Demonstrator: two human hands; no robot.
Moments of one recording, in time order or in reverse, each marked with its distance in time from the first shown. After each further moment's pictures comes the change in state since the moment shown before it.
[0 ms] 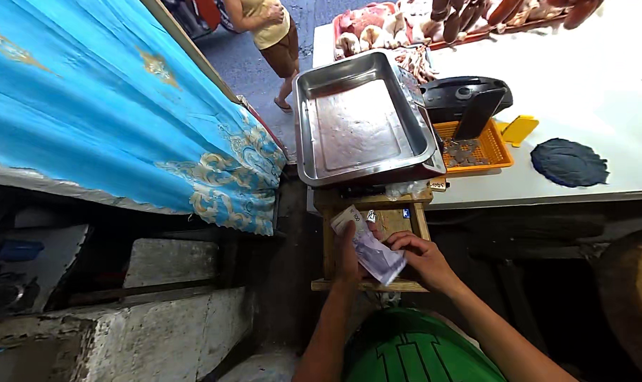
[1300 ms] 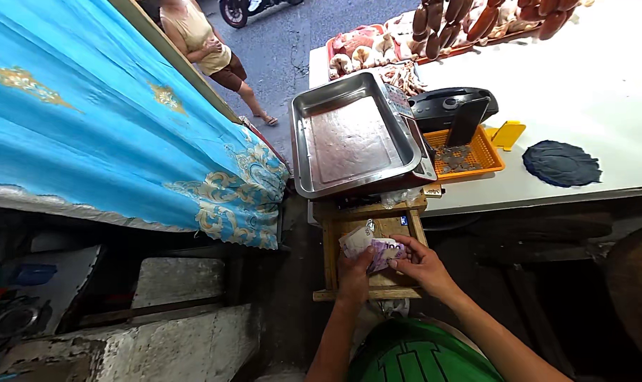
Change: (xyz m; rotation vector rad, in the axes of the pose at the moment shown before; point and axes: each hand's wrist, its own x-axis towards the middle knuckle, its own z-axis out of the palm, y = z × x) left_hand -0.027 -0.007 0.006 0.182 0.143 -0.006; right_hand -0.005 -0.024 0.013 0.075 0.102 0.157
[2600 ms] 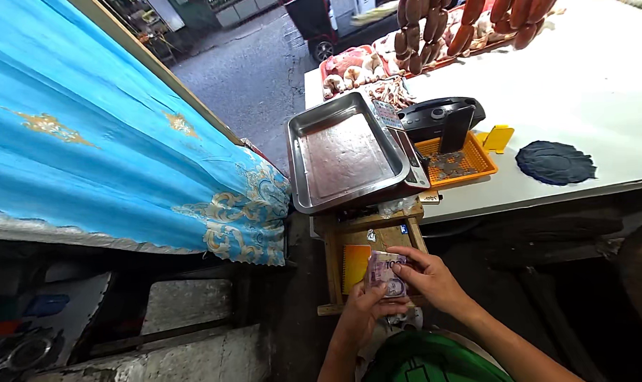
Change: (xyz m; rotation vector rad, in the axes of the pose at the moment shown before) left_hand -0.035 0.019 -0.023 0.087 -0.478 -0.264; right_hand -0.012 -0.037 0.009 -0.104 -0.045 -0.180
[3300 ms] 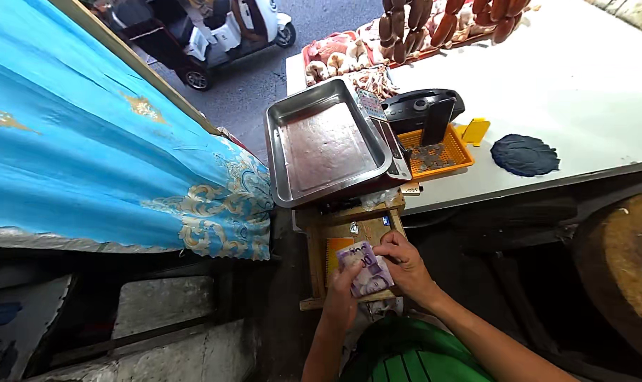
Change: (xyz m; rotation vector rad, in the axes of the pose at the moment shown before) left_hand 0.008 0.015 0.023 0.014 0.227 0.098; right_hand 0.009 0.032 0.006 -0.167 0.172 -0.332
